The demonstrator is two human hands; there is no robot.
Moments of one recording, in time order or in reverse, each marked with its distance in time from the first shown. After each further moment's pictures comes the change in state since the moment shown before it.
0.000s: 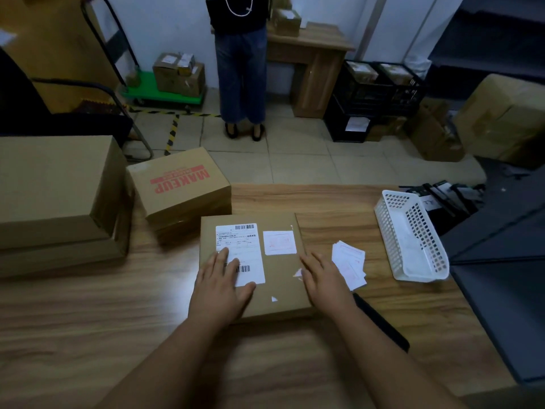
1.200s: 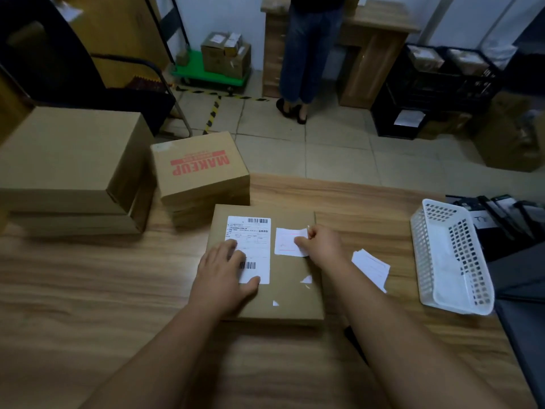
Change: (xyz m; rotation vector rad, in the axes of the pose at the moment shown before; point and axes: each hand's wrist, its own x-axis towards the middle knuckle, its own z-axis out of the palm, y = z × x) left_hand 0.011 0.007 0.004 0.031 0.124 -0.058; right_hand 0.101 -0.040 -0.020 0.205 -0.165 0.192
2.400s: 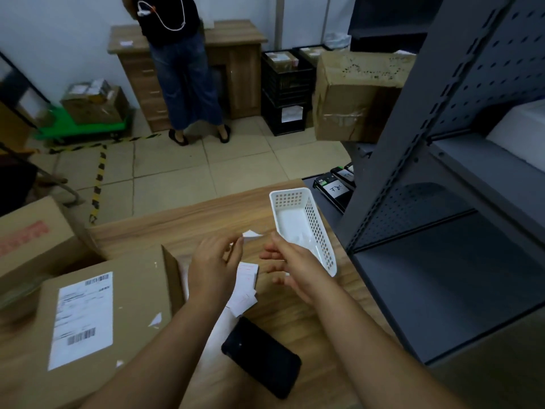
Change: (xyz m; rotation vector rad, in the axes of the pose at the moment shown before) left_hand 0.054 0.312 0.008 -0.554 0.268 0.288; right_hand -0.091 0.160 -0.200 1.078 -0.063 0.222
